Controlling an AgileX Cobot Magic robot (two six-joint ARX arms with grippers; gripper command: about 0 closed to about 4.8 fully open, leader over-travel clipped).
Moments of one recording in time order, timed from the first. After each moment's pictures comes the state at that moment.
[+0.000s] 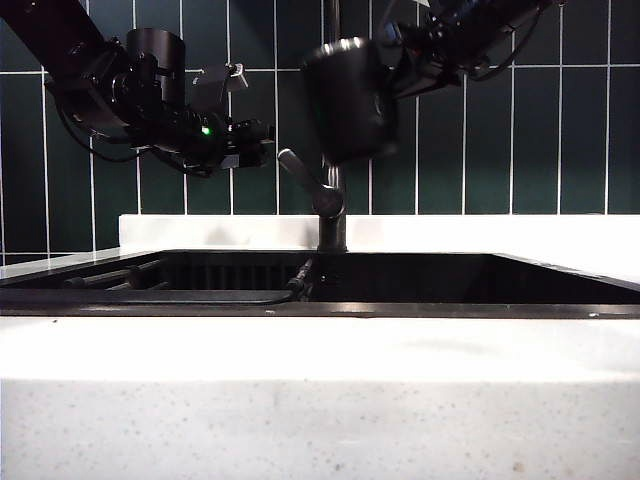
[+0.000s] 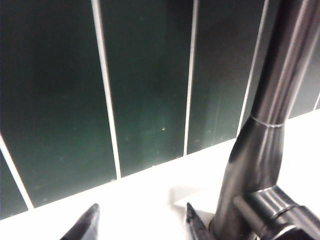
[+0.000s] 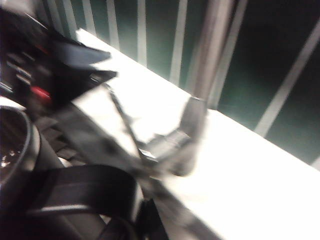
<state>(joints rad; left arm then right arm) -0.26 2.10 1.55 0.52 0.23 0.05 0.27 1.74 1.51 -0.10 -0.35 -0.24</state>
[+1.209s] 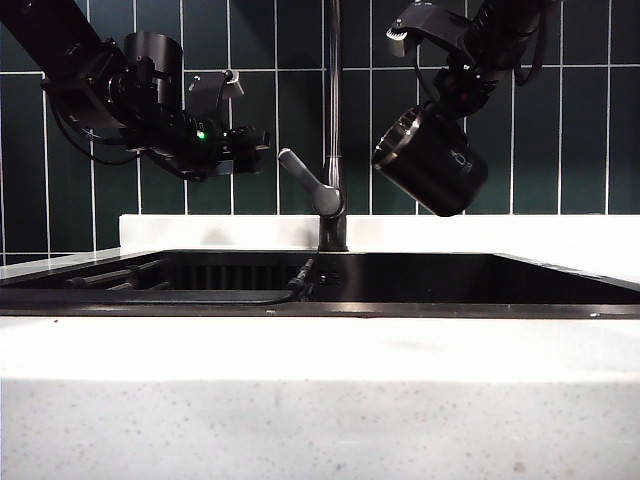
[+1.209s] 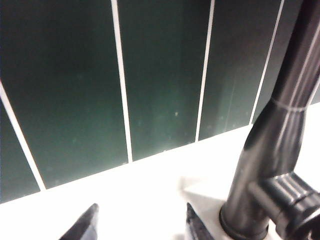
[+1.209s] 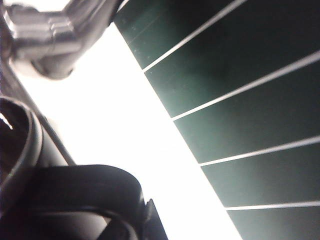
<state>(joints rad) -0.25 2.10 1.55 0.48 0.22 0.05 0.27 1.74 1.51 -0.17 0.07 -0.91</state>
